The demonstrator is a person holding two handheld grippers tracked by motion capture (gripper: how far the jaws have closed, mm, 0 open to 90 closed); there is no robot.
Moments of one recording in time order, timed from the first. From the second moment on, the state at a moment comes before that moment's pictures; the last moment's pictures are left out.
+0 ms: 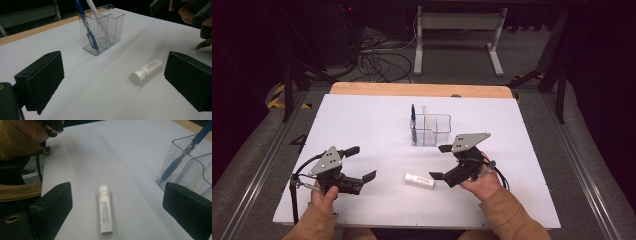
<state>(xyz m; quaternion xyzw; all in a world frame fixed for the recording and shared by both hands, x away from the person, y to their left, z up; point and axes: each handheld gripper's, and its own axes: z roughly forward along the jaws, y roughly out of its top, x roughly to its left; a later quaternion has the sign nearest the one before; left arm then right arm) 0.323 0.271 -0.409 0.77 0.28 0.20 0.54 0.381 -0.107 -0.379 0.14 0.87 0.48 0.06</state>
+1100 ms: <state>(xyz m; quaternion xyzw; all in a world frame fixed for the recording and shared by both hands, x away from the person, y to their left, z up) 0.324 0.276 -0.412 0.77 0.28 0.20 0.54 0.396 -0.039 -0.400 0.14 0.93 0.34 0.05</state>
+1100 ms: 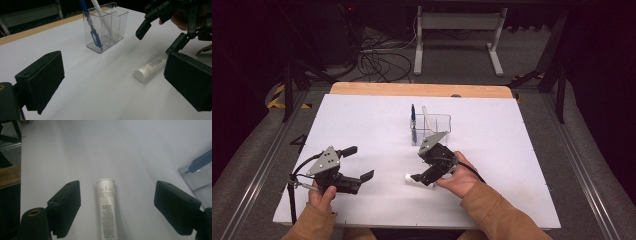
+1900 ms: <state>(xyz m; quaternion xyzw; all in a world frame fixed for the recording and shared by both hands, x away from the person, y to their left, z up) 0.326 0.278 -0.412 0.77 0.28 0.20 0.53 0.398 -0.007 -0.422 0.12 0.96 0.26 0.03</state>
